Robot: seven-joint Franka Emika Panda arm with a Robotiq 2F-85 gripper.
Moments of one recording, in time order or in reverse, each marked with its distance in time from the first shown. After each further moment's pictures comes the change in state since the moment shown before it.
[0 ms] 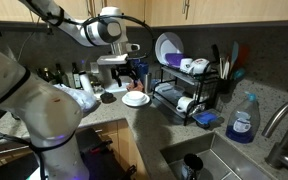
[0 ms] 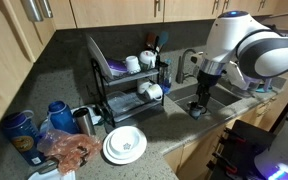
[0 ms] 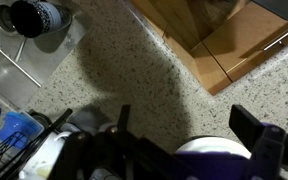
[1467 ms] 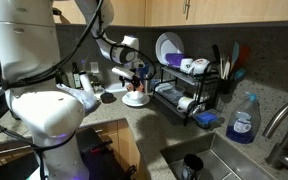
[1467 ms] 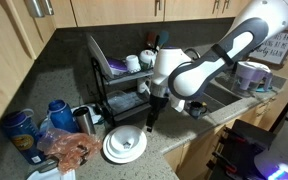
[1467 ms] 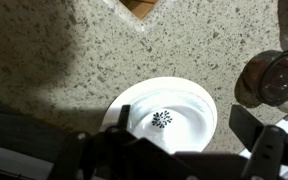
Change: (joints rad) arm 0.064 0.724 0.055 0.385 0.300 0.369 0.020
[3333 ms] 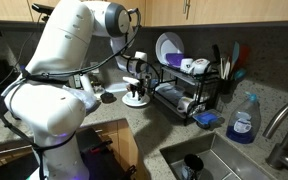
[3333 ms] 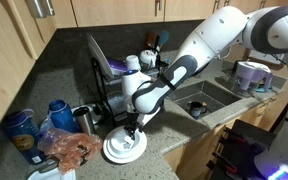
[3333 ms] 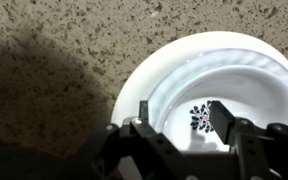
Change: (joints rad) arm 0.046 0.502 -0.062 0.498 -0.212 -0.186 0.392
